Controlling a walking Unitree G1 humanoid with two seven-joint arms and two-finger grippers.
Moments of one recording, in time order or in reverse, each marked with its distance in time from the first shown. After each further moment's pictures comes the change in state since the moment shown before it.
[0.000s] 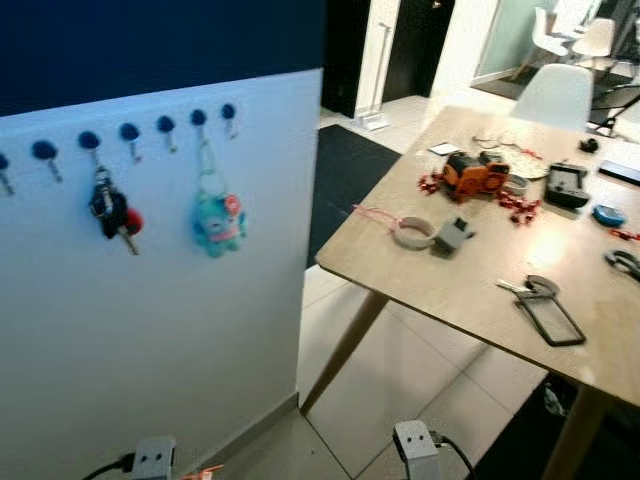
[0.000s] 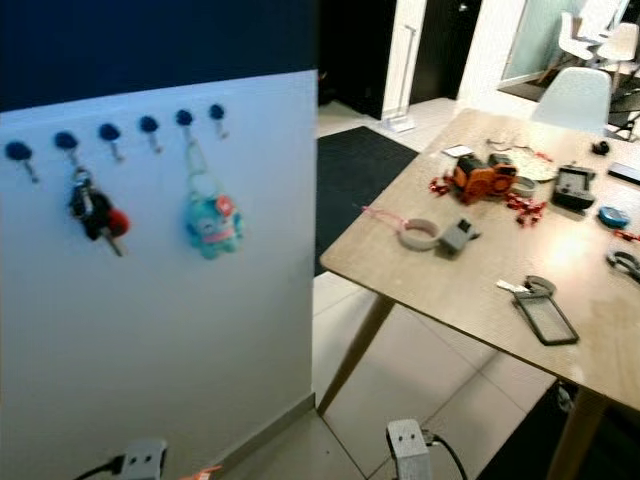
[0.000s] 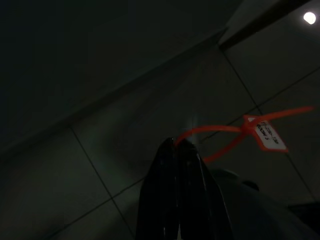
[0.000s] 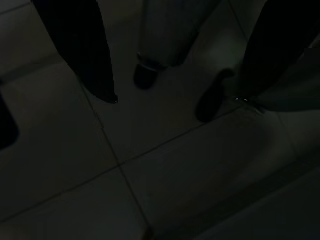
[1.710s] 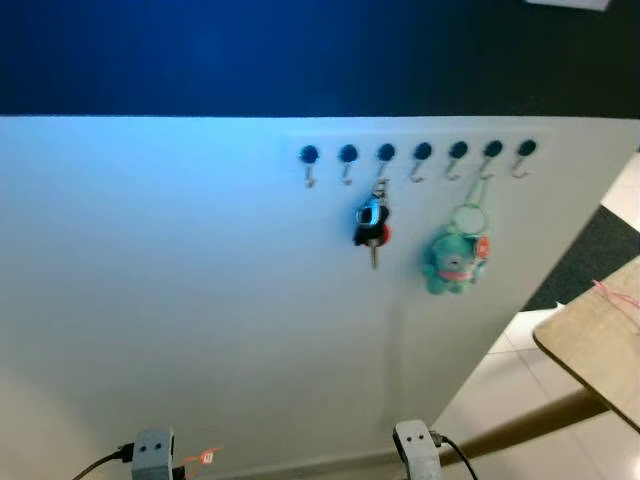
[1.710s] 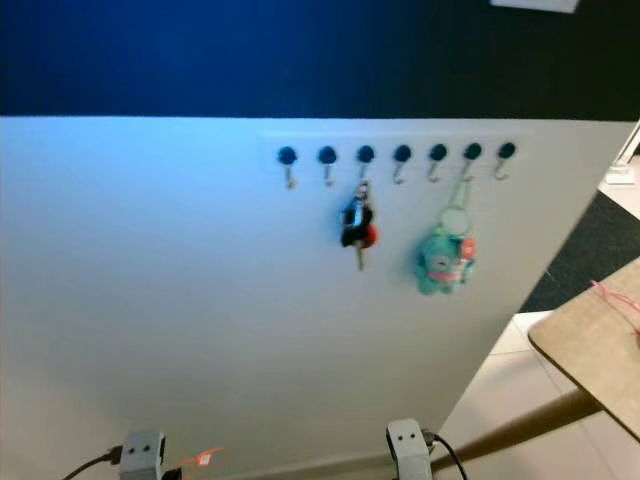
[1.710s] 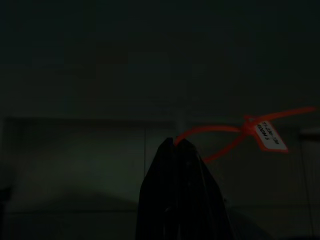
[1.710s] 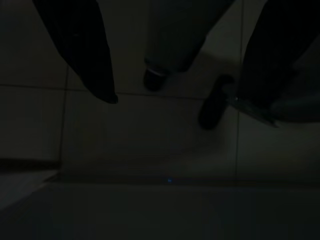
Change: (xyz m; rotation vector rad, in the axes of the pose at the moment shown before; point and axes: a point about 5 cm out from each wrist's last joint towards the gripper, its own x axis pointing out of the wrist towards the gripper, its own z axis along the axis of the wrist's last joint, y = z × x) left arm 0.001 0.001 0.012 -0.041 -0.097 0.043; right arm 0.001 0.002 0.005 -0.005 -0.007 0.021
